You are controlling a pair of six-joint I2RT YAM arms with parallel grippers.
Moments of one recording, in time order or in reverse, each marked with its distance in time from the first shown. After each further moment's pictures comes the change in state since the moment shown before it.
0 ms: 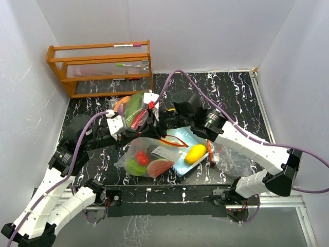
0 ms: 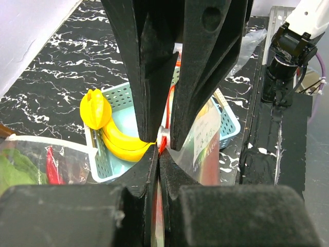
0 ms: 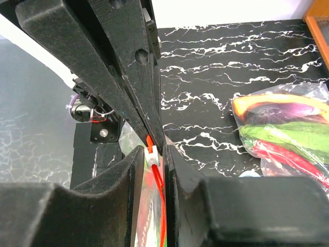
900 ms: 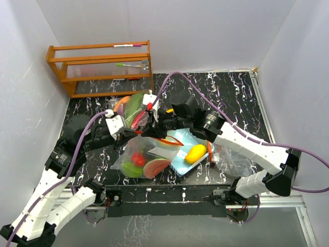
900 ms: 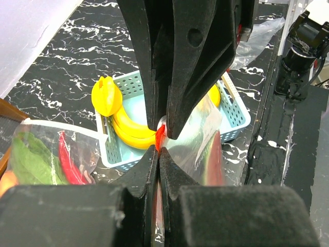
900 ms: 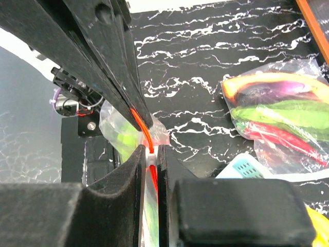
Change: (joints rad) left arm 0.000 -0.002 0.053 -0.095 -0.074 0.037; right arm 0.007 0.011 -0.011 -0.035 0.078 -0.005
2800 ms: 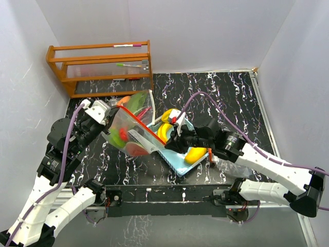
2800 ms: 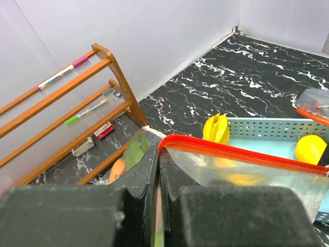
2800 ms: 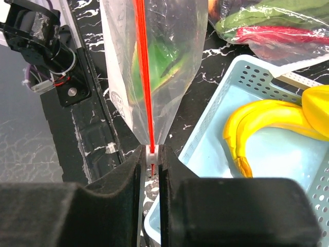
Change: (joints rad) left arm -0.003 -0.042 0.060 0.204 -0.509 -0.026; right arm -0.017 -0.349 -0.453 0.031 0.196 0.162
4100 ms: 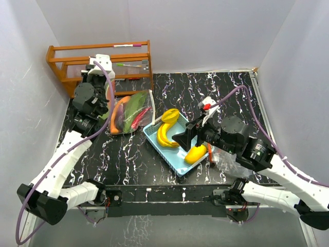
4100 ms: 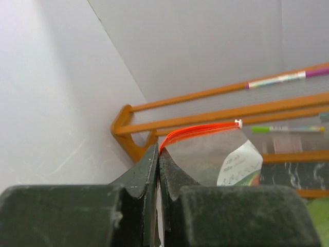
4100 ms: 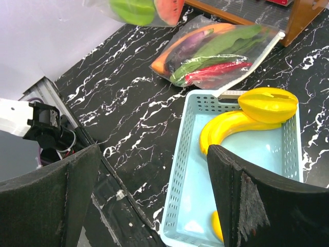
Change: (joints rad) left arm 0.072 0.452 0.124 0.595 -0.784 0.338; right arm -0.004 -0.227 0.039 -0.010 0.301 0.241
